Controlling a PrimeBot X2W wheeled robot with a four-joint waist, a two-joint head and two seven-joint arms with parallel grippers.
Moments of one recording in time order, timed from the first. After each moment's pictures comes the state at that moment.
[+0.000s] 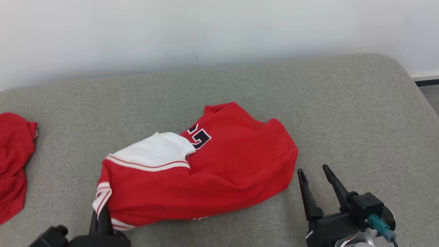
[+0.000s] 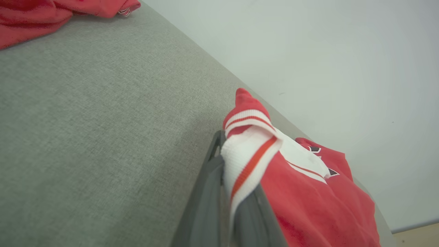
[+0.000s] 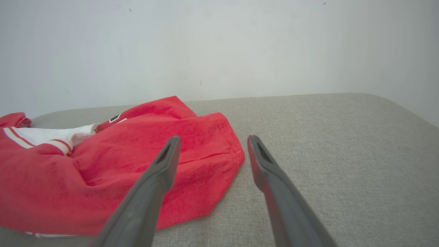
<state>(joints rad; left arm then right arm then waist) -0.11 0.05 -0.02 0.32 -0.76 0.04 -0.26 -0.15 -0.07 0.15 0.32 0.17 0.13 -0.25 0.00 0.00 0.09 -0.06</state>
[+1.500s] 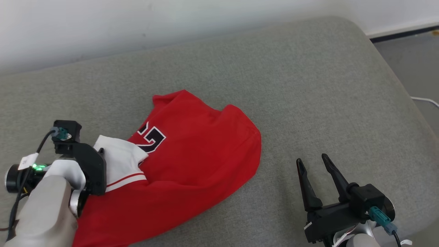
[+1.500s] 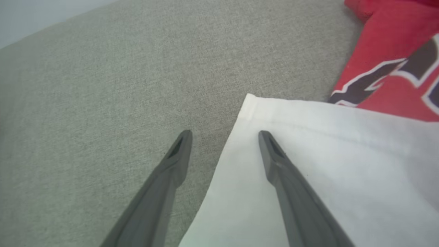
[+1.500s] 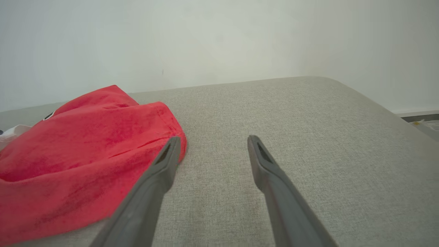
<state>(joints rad) -0.68 0.31 -0.29 0.76 -0.31 0.02 0.30 -0.19 -0.08 0.16 0.30 0.18 0.13 -0.24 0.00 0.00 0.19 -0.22</state>
